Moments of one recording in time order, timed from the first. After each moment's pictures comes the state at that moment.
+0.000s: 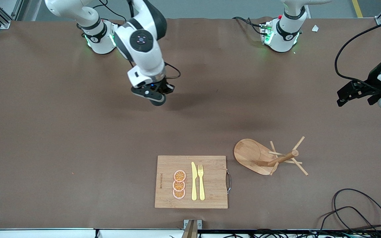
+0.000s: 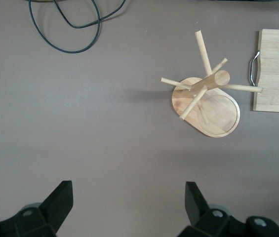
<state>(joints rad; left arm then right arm) 0.01 0.03 -0.09 -1.59 0.03 1.73 -0.10 0.80 0.24 -0.05 -1.91 0.06 2.15 1.08</state>
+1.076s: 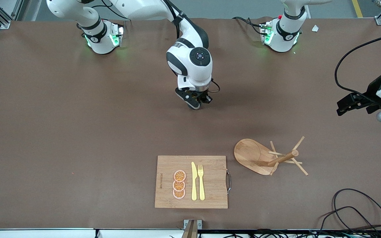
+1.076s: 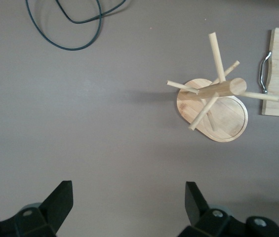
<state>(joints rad) 0.01 0.11 -0.07 -1.55 0.03 1.74 -0.11 0.96 0.67 -0.05 -1.50 0.06 2.18 1.61</state>
